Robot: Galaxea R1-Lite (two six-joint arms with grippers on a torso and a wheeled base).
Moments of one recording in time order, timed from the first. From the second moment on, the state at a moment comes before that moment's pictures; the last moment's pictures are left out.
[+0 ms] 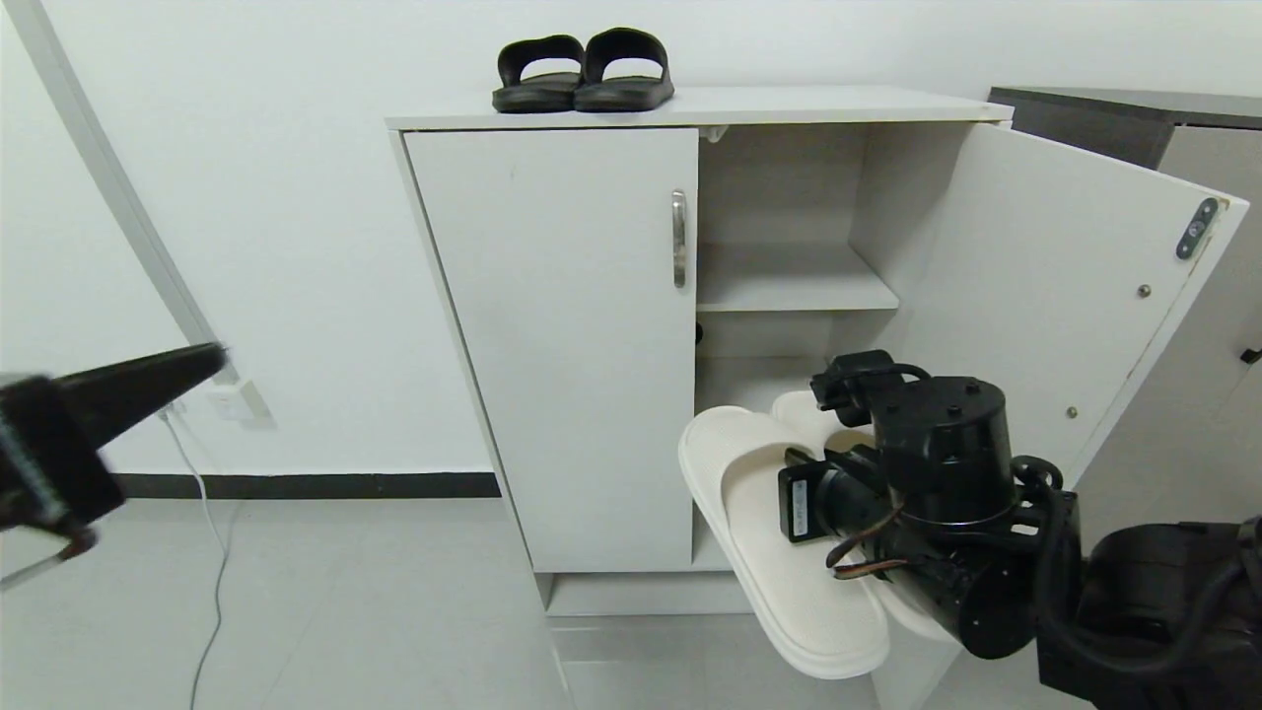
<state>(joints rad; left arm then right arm) -0.42 0.90 -0.72 -0.11 0.22 -0.10 0.84 1.78 -0.83 -0.63 -0.54 0.20</state>
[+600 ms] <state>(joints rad) 0.02 0.24 -0.20 -0.01 0.31 -0.02 0.83 1.83 -0.84 -0.63 -0.54 0.20</state>
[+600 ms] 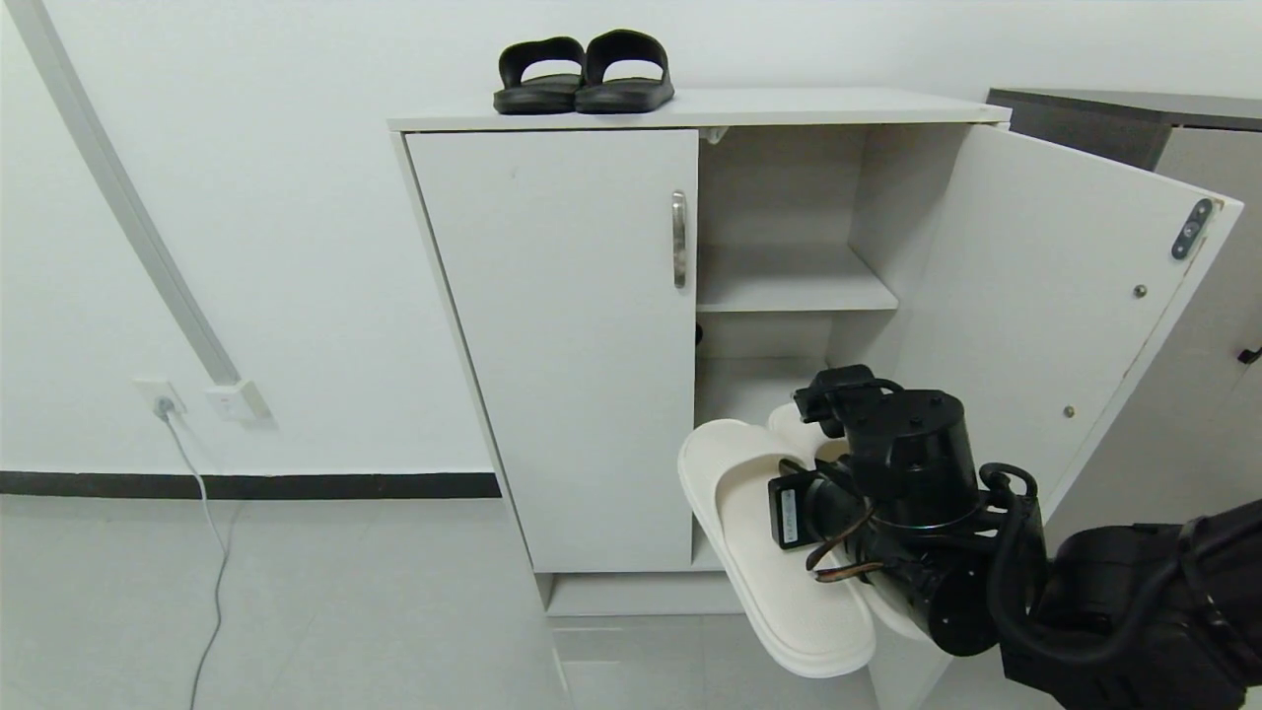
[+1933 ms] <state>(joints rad) 0.00 0.00 0.00 0.00 -0.04 0.01 0.83 1.89 -0.85 -0.73 -0.65 0.18</state>
